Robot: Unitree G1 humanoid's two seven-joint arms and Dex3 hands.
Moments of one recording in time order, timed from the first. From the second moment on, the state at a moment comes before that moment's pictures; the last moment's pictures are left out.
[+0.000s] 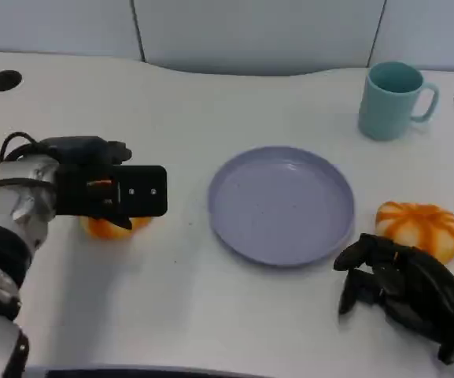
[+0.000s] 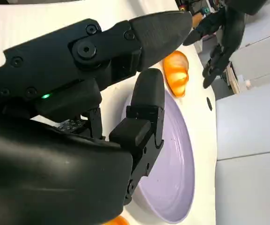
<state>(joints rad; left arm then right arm) -0.93 0.31 -0.44 1.12 0.73 -0.13 -0.22 -0.36 -0.08 -0.15 0.93 0.26 -0.26 0.80</state>
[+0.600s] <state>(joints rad) -0.97 0.23 -0.46 1.26 0.67 -0.03 -0.22 -0.35 -0.08 -0.15 0.92 0.27 -0.24 0.81</state>
